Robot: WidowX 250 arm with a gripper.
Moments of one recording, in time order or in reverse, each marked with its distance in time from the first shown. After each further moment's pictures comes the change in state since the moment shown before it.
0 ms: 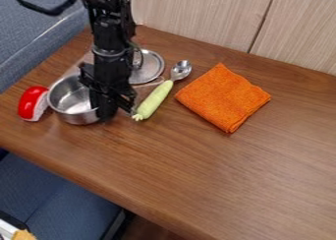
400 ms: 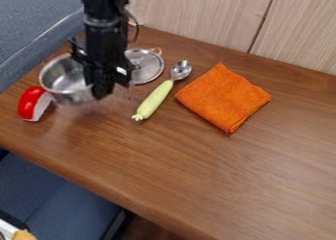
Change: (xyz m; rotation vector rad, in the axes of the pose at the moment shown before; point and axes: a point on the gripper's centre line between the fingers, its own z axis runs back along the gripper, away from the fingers) arm -0.005 0.002 0.042 0.025 -0.051 0.037
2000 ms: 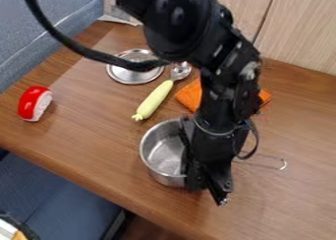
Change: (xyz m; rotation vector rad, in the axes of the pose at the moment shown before) arm -0.025 -0.183 -0.026 -0.020 -0.074 -0.588
